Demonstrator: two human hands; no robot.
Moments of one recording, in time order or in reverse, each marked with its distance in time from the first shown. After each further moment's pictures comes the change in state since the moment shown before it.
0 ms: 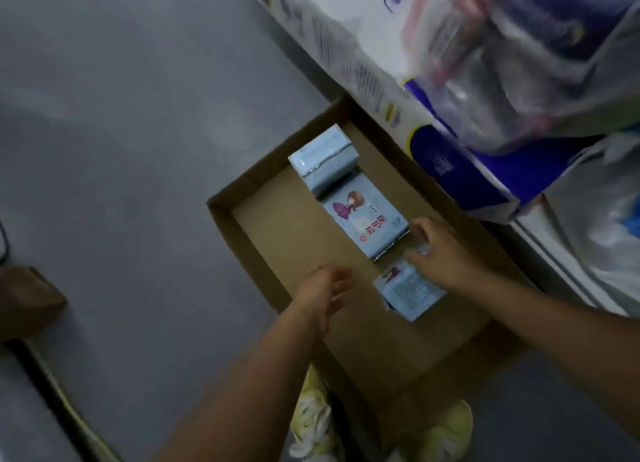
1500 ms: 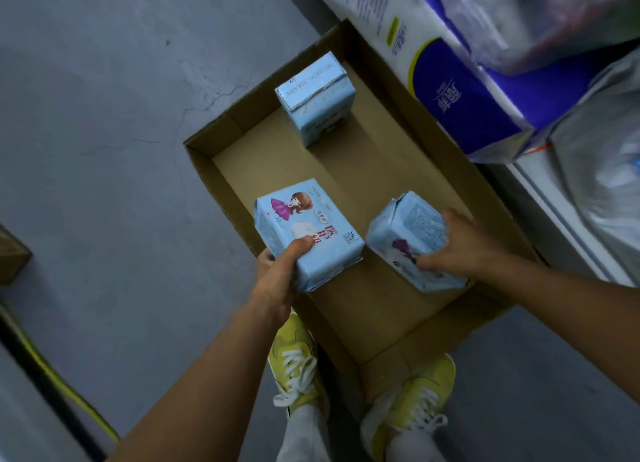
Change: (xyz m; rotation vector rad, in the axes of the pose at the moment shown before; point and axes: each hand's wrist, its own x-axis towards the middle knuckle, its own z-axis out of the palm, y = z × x) left_hand 0.036 -0.072 -0.056 -0.197 0.025 0.123; right_hand -0.012 0.083 0.033 -0.291 -0.096 0.124
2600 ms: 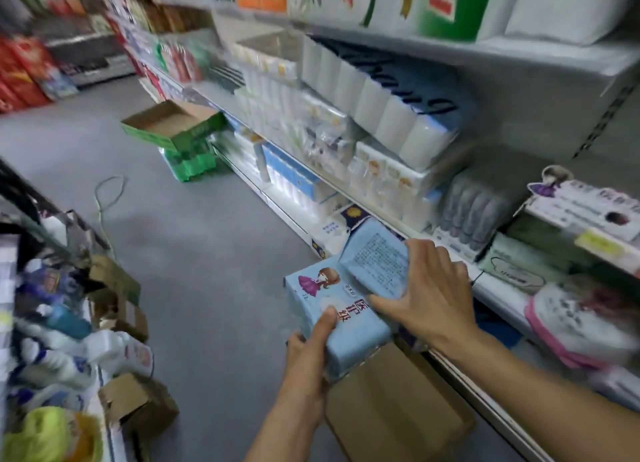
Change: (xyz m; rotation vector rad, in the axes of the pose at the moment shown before) left_hand -0.555 0.148 -0.018 -0.090 -0.302 0.472; right_hand -0.536 -0.198 -0.274 -0.096 0.992 -0.465
